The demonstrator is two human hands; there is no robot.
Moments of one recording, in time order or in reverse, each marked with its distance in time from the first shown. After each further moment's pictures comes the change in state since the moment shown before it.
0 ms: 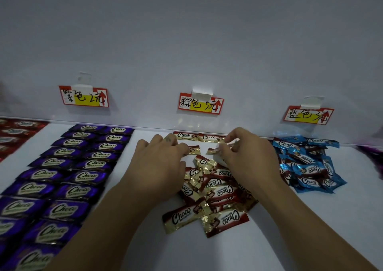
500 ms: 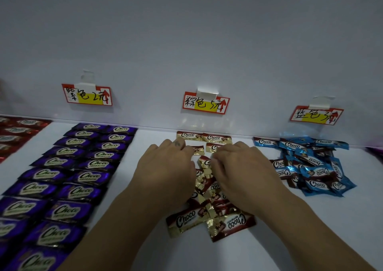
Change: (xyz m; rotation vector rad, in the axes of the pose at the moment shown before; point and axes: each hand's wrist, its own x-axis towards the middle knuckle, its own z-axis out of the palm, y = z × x) left_hand -0.004 0.009 0.002 0.028 -0.050 0.007; right_hand -0.017 -0.011 -0.003 -0.395 -0.289 -0.401
